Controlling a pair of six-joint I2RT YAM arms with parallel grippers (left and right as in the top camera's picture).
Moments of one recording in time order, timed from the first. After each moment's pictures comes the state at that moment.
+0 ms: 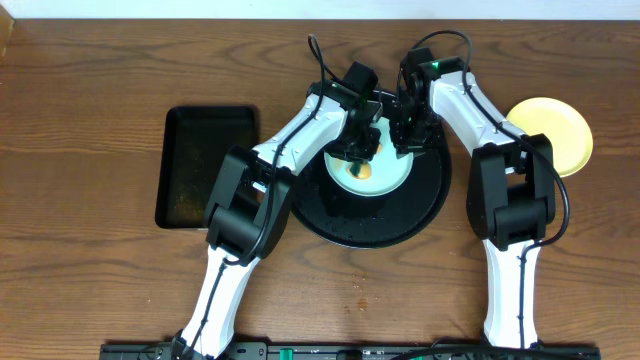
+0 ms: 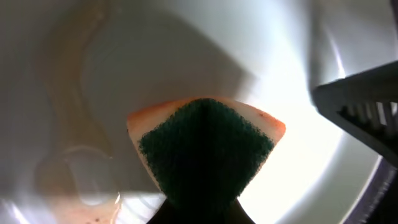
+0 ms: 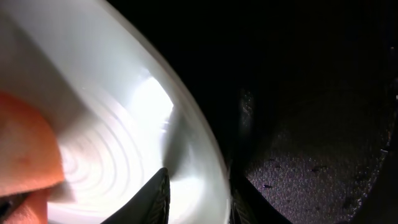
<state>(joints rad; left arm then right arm) -0.53 2.34 1.87 -0.93 0.29 -0.20 0.26 2.34 1.88 -1.17 -0.14 0.16</state>
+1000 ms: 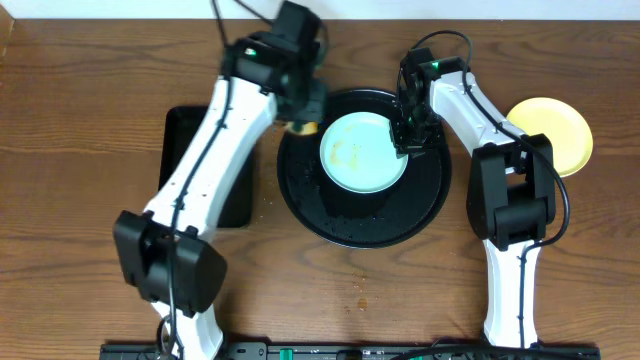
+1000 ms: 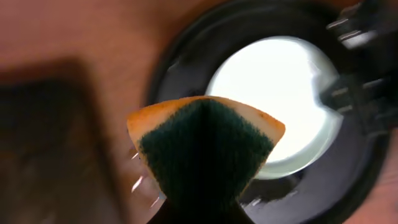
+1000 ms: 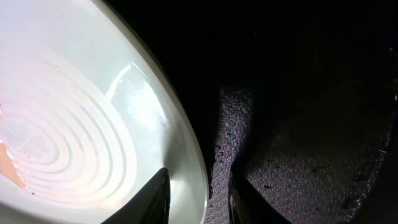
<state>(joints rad) -0.37 1.92 1.92 -1.20 0.03 -0.20 0.26 2.34 1.87 -1.16 -0.14 0.16</state>
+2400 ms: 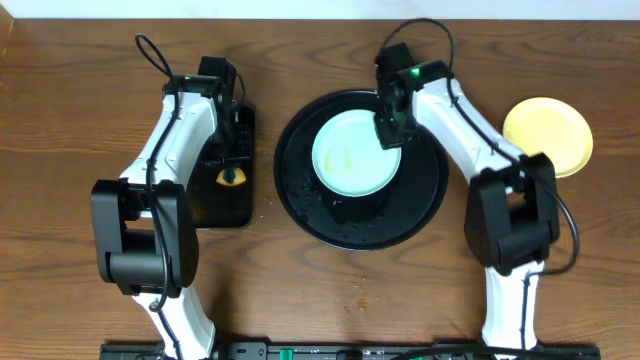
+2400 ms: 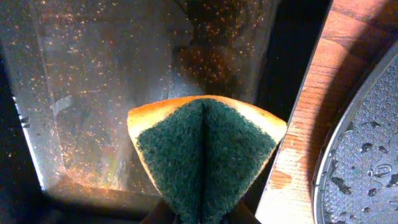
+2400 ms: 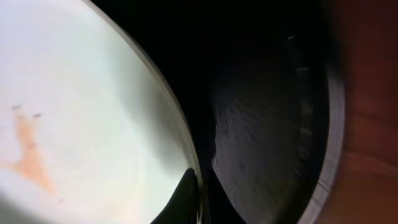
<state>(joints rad) -0.08 1.96 1.51 -1.11 -0.02 -0.20 0.40 2.15 1.81 -1.07 0.11 0.15</state>
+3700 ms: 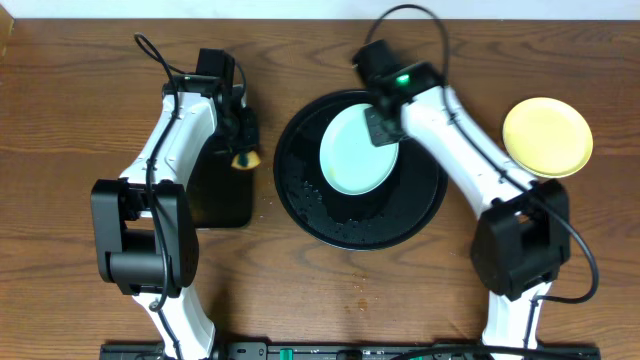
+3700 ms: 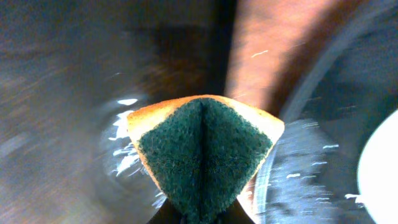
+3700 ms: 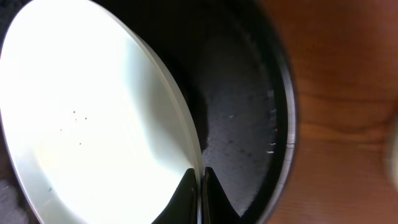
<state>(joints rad) -0.08 1.96 1.51 -0.94 0.17 -0.20 0.45 2.05 1.80 -1.10 0.17 0.25</state>
